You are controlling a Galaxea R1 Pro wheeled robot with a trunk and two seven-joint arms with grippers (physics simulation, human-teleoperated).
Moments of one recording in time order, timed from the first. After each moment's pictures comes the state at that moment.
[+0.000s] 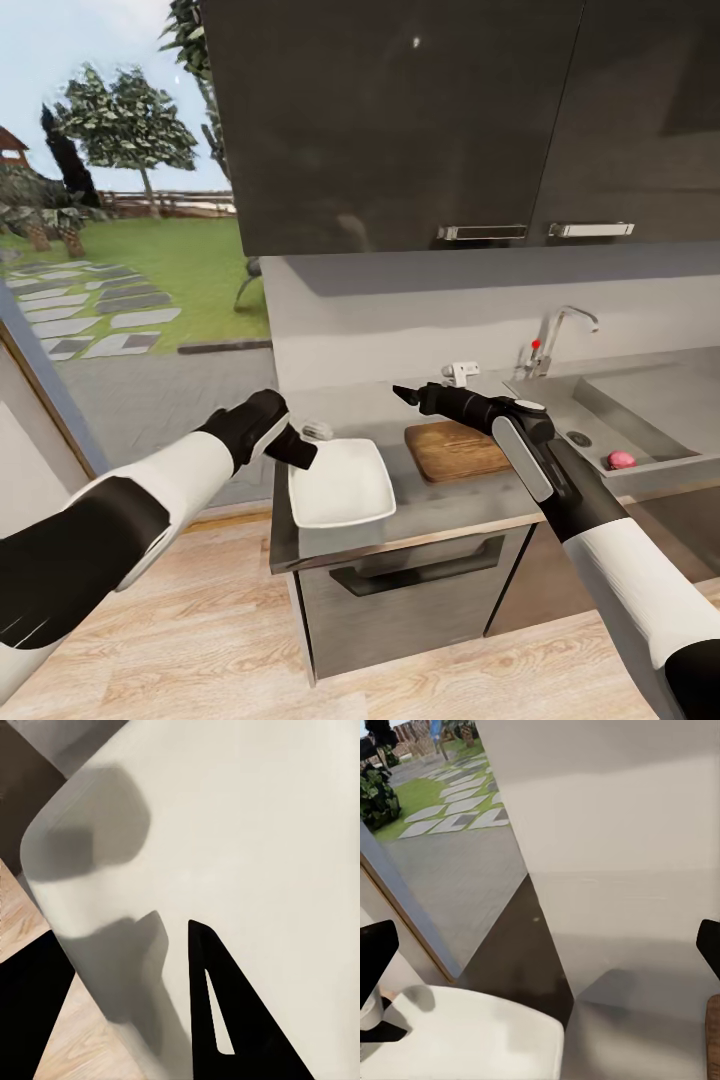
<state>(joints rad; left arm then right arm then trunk) -1.30 -0.08 -0.72 -0.23 0.34 0.91 -0.31 -0.91 -0.16 0.32 -1.14 -0.55 0.54 0.29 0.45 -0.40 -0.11</state>
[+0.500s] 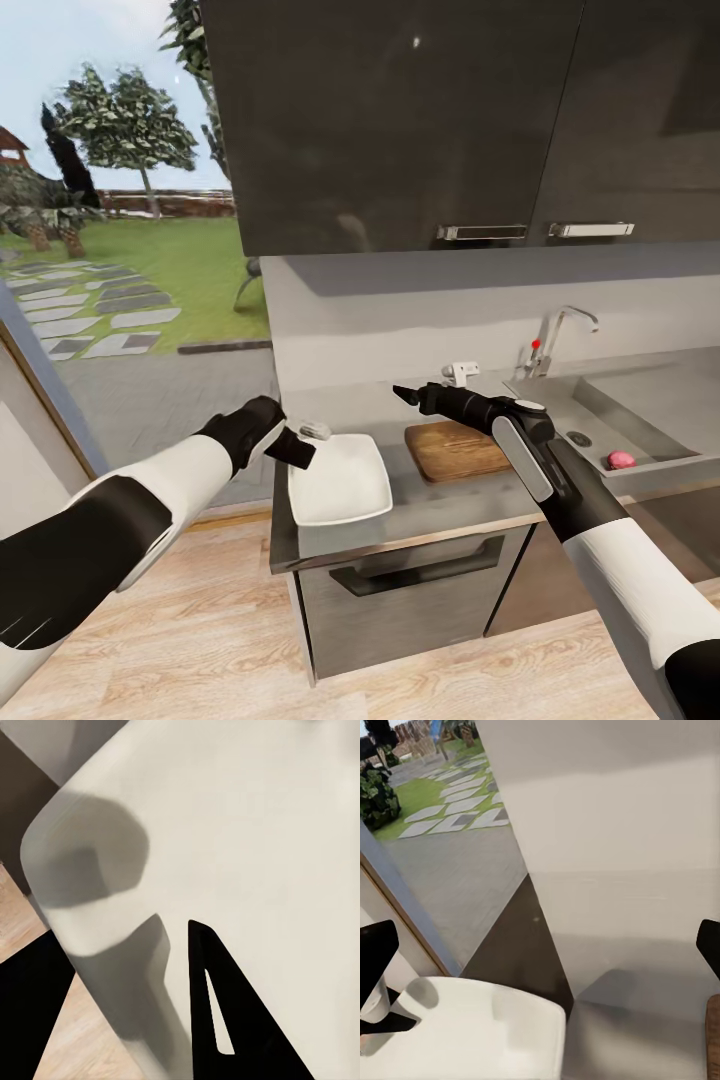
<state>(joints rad) -1.30 -0.08 -0.72 -0.17 0.34 0.78 -0.31 -0.91 -0.16 0.32 -1.14 -0.55 0.54 0.29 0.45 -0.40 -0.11</state>
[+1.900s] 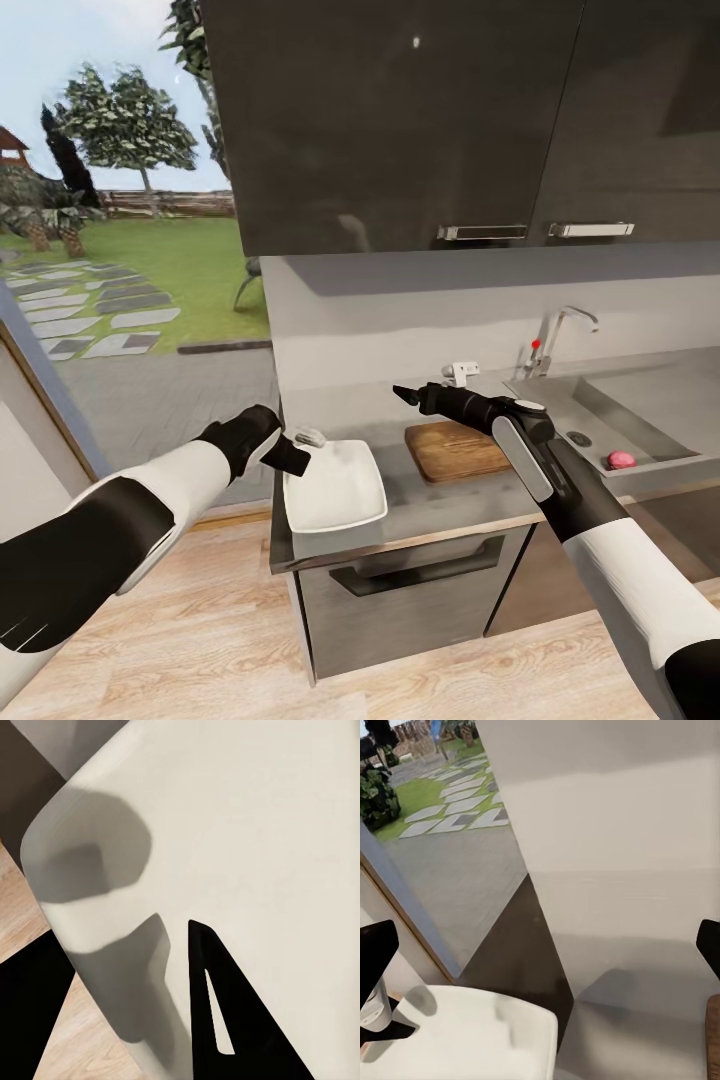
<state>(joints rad) -1.29 -0.08 -0.72 -0.11 0.34 0.73 -0.31 -0.91 -0.16 0.32 -1.14 -0.55 0.54 0.29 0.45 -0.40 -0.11</state>
